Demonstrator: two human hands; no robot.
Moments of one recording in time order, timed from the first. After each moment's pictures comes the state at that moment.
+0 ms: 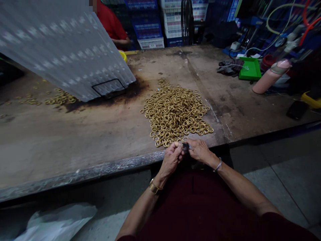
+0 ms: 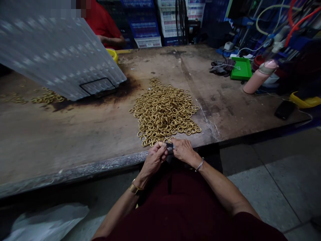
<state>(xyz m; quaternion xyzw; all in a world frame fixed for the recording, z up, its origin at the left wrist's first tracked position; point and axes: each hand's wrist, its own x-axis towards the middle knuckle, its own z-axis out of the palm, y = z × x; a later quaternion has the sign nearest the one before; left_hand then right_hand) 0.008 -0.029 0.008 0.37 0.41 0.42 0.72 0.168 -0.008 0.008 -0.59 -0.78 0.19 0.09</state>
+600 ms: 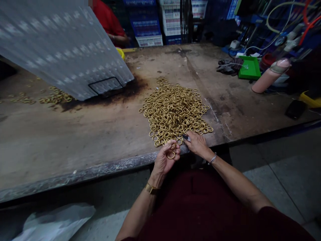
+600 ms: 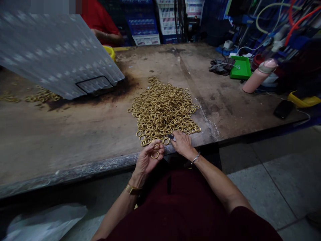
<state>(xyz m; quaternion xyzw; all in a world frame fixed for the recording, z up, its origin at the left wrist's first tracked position) -0.010 -0.019 0.007 0.16 0.33 0.47 0.80 0.157 0.008 0.003 -0.65 -0.73 0.17 0.12</state>
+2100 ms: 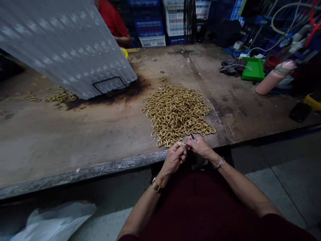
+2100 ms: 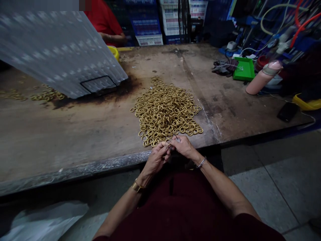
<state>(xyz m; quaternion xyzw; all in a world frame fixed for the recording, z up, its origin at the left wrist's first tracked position) 0.010 -0.022 0.005 0.32 0.38 0.42 0.76 0.155 0.003 0.006 -0.53 -0.53 0.55 0.36</state>
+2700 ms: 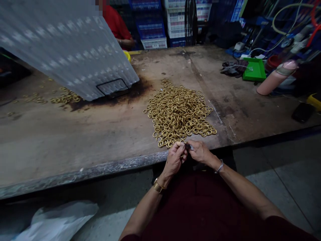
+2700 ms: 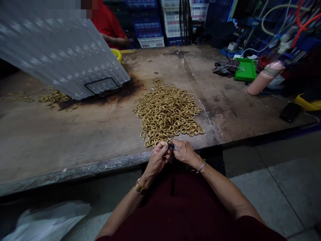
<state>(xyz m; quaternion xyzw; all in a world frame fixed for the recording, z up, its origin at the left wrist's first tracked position) 0.013 -0.022 -0.005 0.31 0.39 0.47 0.73 0.156 -0.010 -0.003 -0.53 -0.77 0.26 0.23</state>
